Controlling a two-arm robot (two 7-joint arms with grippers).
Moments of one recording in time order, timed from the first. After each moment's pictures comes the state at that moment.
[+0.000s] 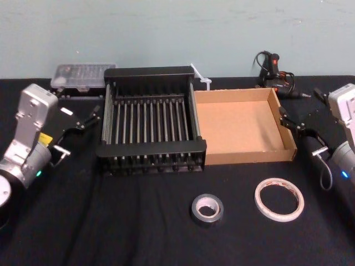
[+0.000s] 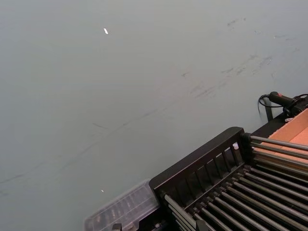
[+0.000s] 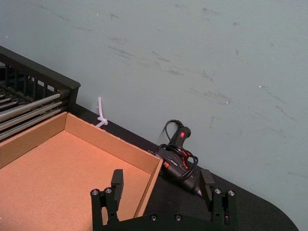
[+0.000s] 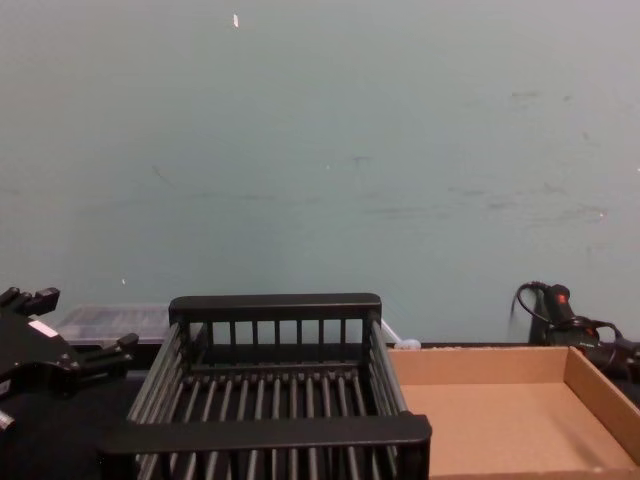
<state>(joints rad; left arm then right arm) -0.20 0.60 0.45 -1.41 -0.25 -0.12 0.03 0.20 0.60 -0.45 -1.41 0.25 -0.12 -0.03</state>
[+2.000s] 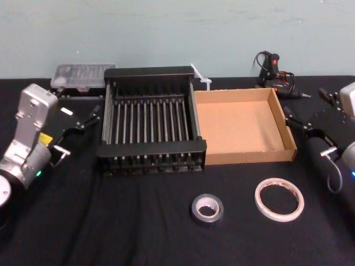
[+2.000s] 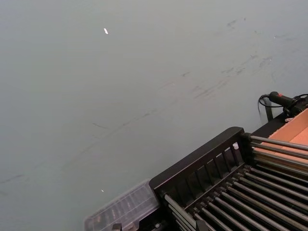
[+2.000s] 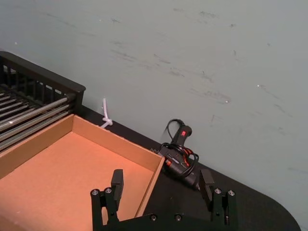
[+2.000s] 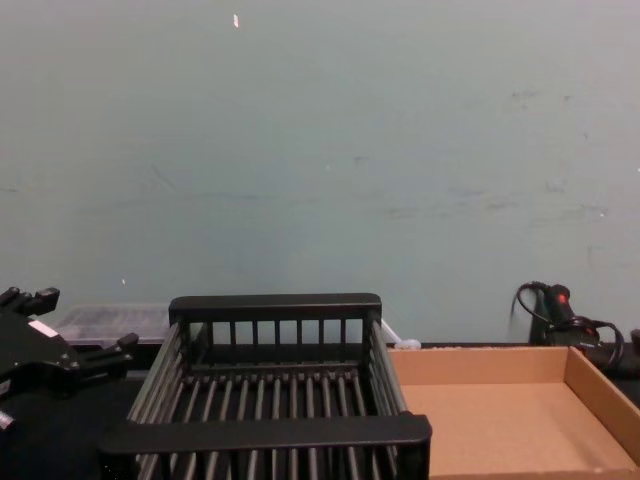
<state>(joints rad) -0.20 0.60 0.45 -1.41 -0.25 -0.12 0.03 0.13 0.64 -0.38 -1.52 0.29 -0.05 0.02</state>
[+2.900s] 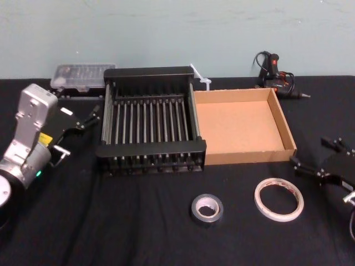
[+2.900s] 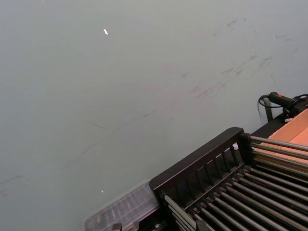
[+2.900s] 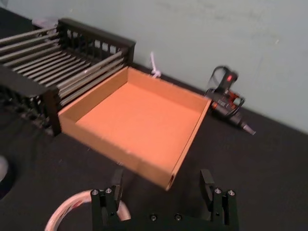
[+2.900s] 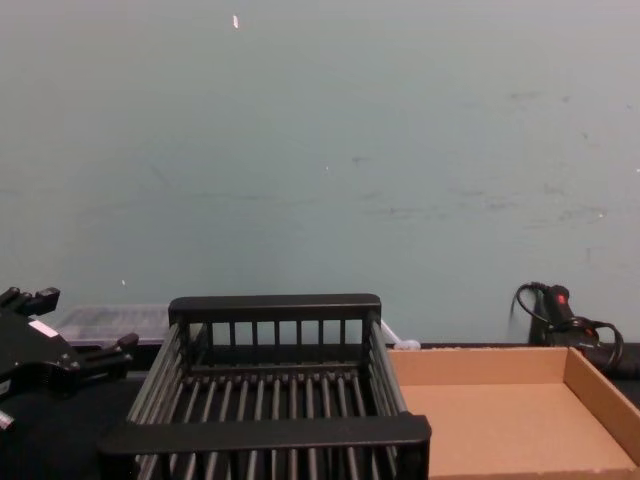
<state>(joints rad) -0.20 0.60 0.45 -1.41 -0.25 -0.12 0.03 -0.15 0.77 -0.22 -1.78 0.46 0.15 0.18</state>
